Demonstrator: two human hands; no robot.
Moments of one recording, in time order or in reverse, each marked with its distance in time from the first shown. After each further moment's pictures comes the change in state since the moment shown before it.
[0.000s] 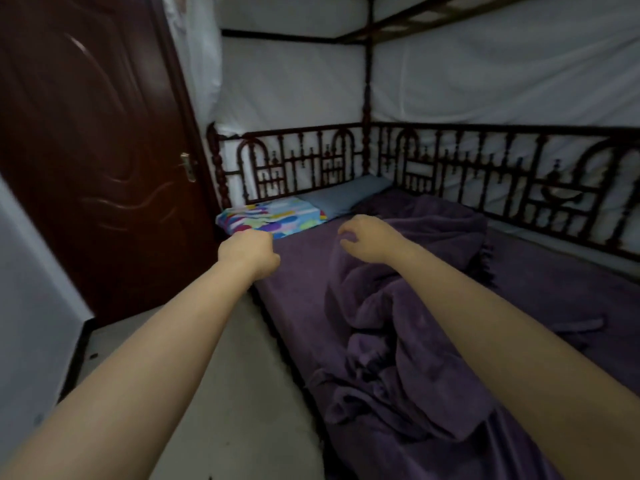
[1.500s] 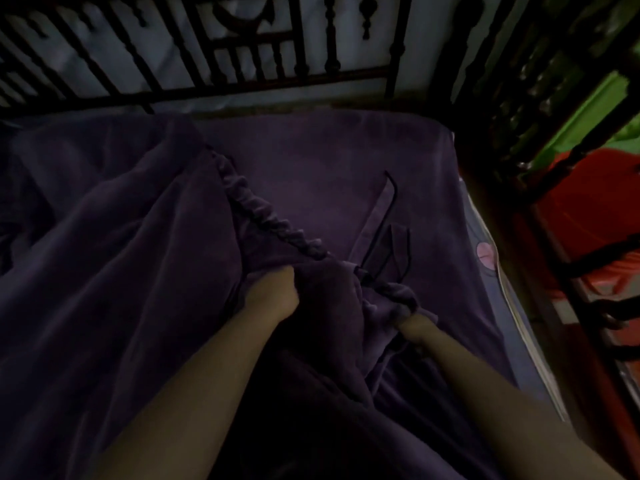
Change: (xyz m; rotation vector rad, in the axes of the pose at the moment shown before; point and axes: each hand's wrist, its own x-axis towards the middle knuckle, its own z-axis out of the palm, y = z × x) left_hand 0.387 0.580 0.360 -0.047 -0.688 0.971; right_hand -0.075 0.562 0.262 0.883 0.020 2.034
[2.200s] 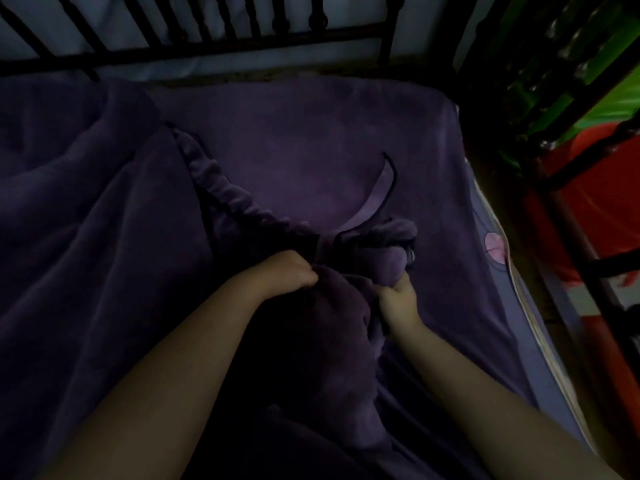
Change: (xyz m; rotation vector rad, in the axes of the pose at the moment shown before) left_hand 0.089 0.007 -0.003 -0.353 -0.358 0.148; right_hand 0.027 -0.055 0.023 0.803 0.235 -0.279
